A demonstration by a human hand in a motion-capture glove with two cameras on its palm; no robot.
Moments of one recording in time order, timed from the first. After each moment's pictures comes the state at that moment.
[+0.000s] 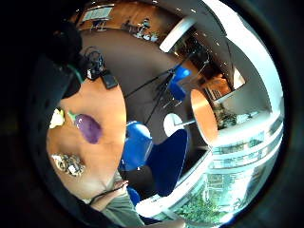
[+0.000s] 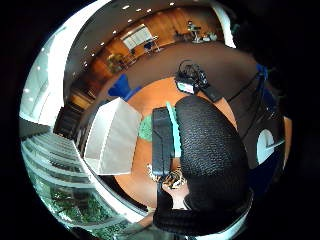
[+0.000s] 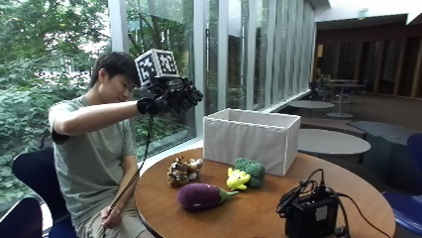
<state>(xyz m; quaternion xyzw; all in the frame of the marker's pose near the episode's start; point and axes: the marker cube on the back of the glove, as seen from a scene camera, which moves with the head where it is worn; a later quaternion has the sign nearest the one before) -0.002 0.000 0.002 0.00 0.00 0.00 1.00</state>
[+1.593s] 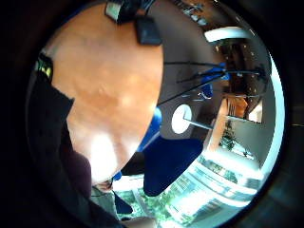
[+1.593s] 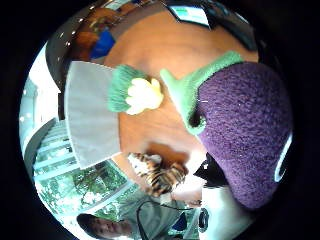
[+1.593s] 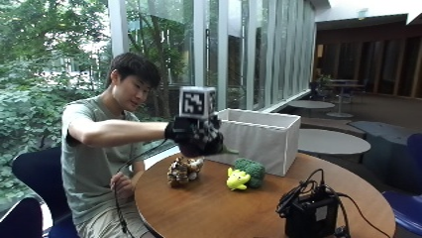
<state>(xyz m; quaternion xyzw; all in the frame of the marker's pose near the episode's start) -0.024 -0.047 0.148 -0.22 -0.05 -0.08 0.97</state>
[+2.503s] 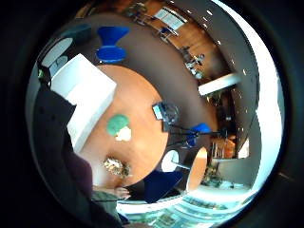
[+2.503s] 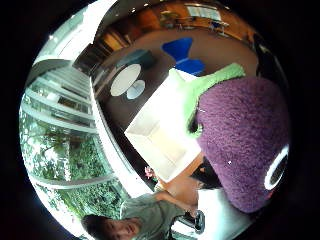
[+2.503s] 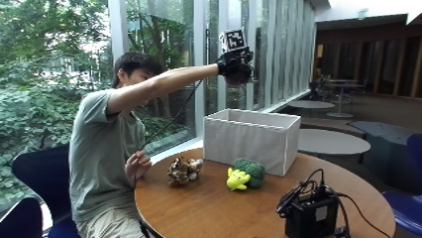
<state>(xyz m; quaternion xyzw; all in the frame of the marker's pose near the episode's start) -0.388 -0.084 -0.105 -0.06 -0.08 -0.31 0.94</state>
